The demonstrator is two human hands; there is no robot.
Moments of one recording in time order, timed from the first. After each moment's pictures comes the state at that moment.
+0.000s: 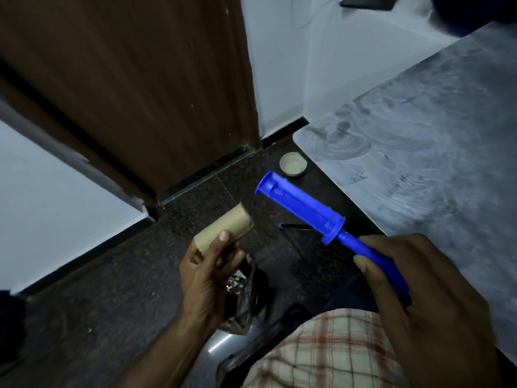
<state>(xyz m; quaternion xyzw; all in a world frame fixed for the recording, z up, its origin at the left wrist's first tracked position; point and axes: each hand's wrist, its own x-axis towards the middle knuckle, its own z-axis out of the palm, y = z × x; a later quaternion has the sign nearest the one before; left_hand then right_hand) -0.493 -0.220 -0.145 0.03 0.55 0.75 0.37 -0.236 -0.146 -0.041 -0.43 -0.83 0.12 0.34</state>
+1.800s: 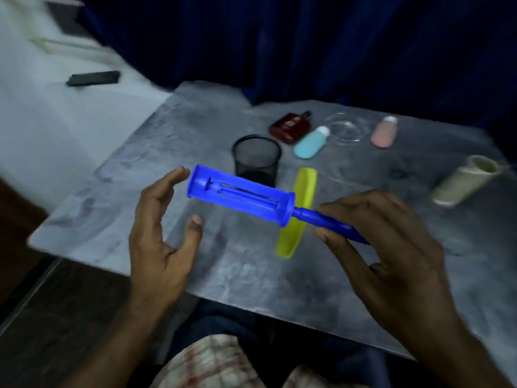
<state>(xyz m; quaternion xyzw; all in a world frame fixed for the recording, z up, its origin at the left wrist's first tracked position) -0.294 -0.035 -0.059 0.71 0.37 0.56 0.23 -0.023 -0.163 0.040 -0.56 -0.72 -0.08 0.39</state>
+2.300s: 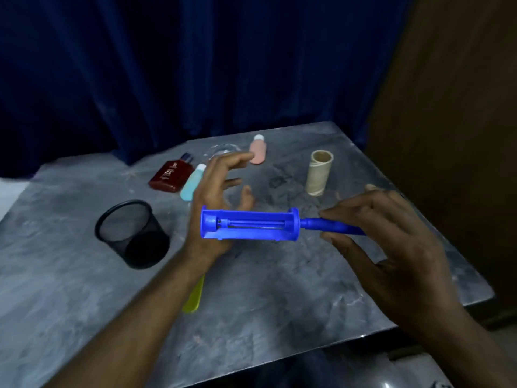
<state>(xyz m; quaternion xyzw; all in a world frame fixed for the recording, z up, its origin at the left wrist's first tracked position) -0.044 -0.005 0.007 0.80 0.12 0.47 0.35 0.076 -0.250 0.057 -0.70 -0.59 -0.18 0.37</state>
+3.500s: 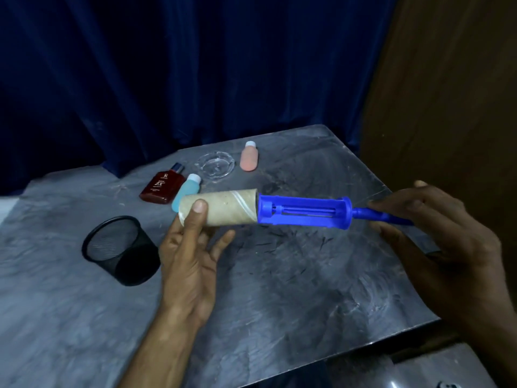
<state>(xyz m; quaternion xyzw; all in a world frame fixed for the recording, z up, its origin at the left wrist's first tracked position) -0.076 -0.054 0.015 0.38 0.24 0.46 0.77 0.124 -0.281 0.058 -0.72 -0.54 -0.19 0.38</state>
